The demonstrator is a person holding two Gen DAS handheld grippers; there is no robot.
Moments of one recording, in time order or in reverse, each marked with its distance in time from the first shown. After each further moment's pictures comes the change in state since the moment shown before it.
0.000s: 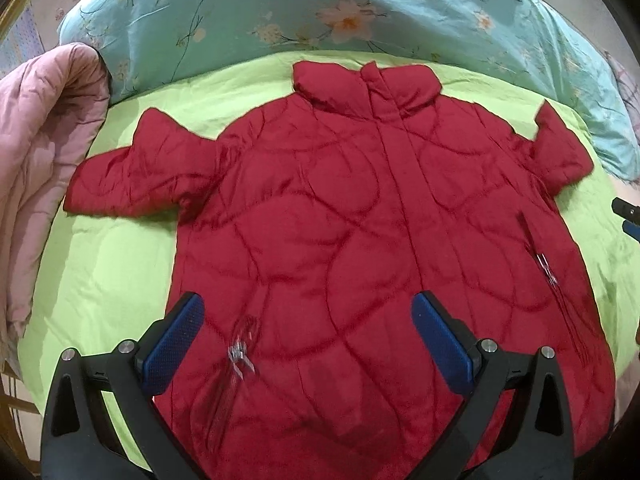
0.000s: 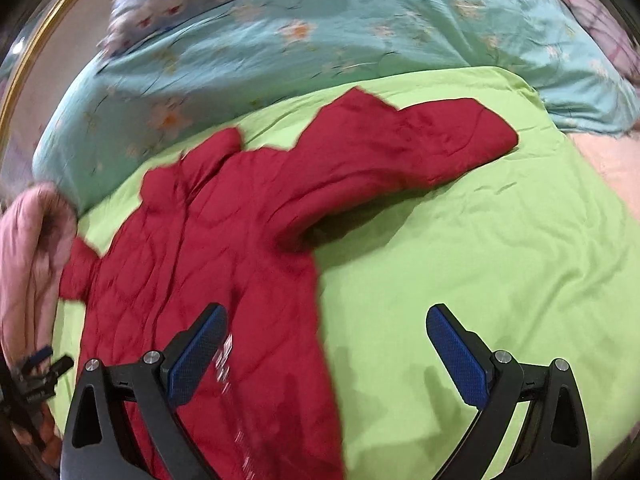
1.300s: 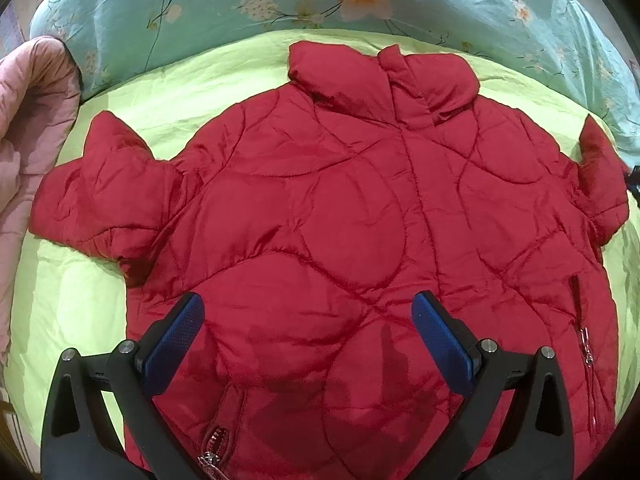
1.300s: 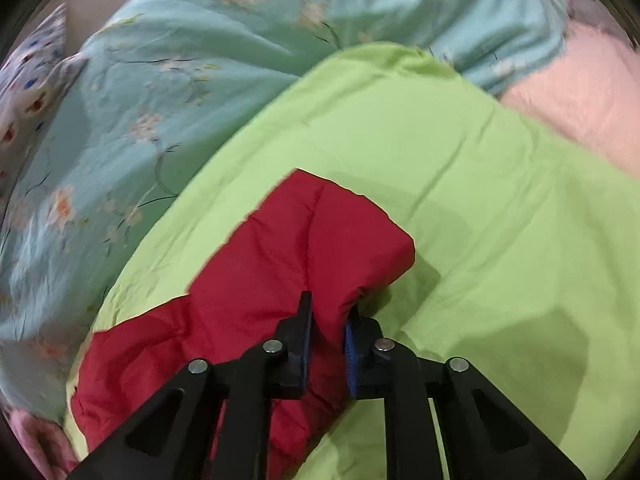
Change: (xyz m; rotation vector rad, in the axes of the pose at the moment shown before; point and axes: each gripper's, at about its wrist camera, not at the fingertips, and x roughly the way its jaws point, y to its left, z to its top) left arm 0.086 -0.009 0.046 -0.013 0.085 0.002; right arm 0.123 -0.176 0.142 0.428 -0.131 -0.090
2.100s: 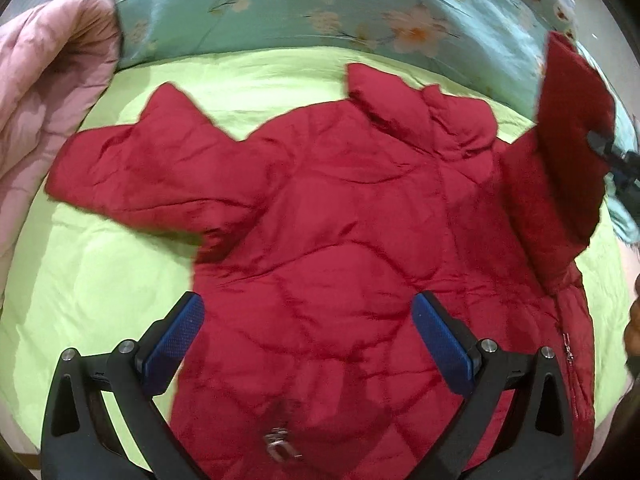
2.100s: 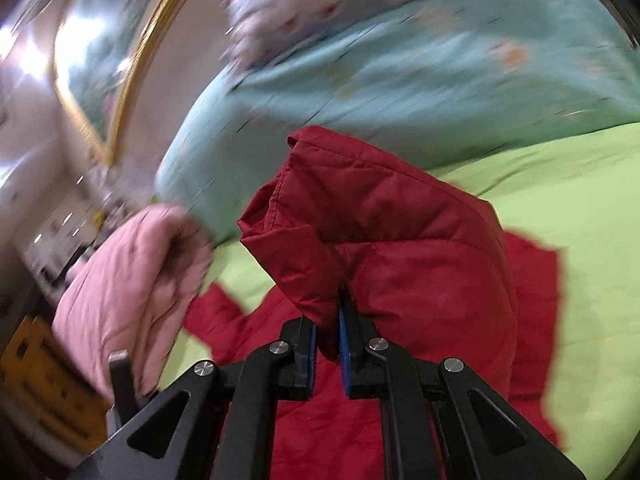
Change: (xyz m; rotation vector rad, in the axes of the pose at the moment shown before) left arm -0.026 0.082 -0.018 -0.158 -0.033 -0.066; right arm -0.099 0.306 -0.209 -0.515 0.265 0.740
